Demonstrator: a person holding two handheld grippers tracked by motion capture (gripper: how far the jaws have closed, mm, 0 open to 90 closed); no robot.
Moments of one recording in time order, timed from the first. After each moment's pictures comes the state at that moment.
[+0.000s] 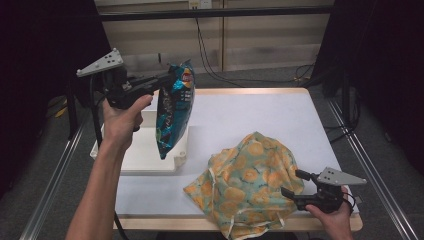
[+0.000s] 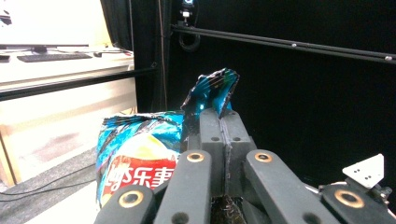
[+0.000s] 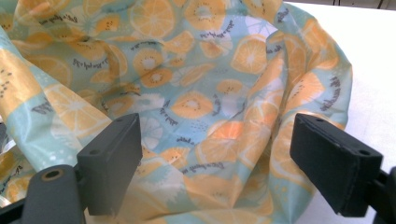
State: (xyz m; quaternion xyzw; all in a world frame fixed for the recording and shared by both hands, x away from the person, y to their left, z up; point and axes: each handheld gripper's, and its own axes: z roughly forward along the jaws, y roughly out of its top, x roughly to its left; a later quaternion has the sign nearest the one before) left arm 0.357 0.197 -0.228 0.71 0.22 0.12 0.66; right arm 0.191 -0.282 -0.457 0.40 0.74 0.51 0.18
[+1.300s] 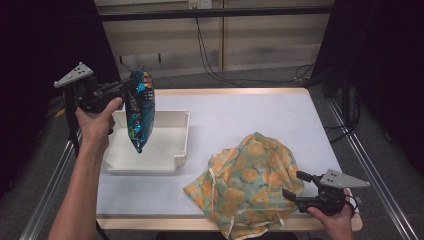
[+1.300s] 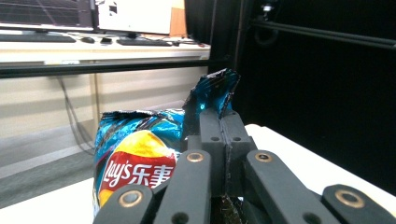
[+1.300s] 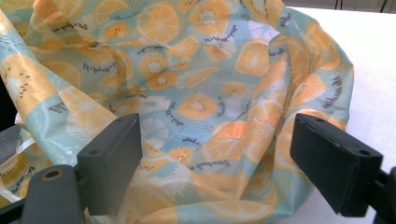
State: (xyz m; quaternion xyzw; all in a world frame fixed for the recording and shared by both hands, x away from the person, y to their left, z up) left arm 0.390 0.272 -0.274 0.68 0.34 0.20 0.62; right arm 0.185 -0.284 -0.456 0.40 0.73 0.52 0.17
